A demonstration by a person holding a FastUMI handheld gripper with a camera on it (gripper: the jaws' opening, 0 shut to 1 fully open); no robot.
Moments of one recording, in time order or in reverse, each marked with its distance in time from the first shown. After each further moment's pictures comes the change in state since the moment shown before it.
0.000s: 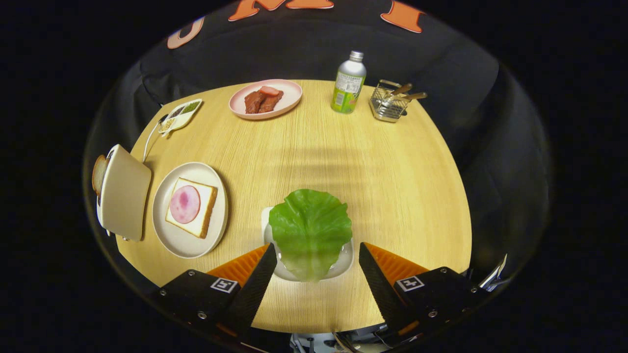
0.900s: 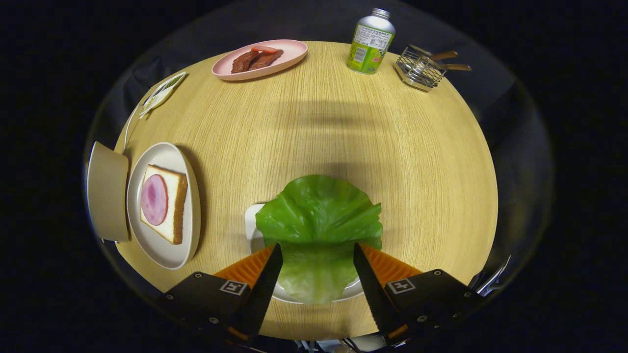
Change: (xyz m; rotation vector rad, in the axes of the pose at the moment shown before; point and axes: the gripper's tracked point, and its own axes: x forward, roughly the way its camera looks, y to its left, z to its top) arm 0.072 0.013 -0.015 -0.022 0.193 0.023
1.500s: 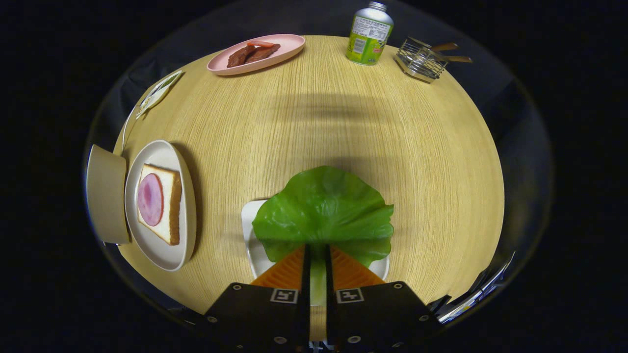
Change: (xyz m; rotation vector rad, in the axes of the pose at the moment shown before) arm 0.008 -0.003 -0.004 0.039 0.012 0.009
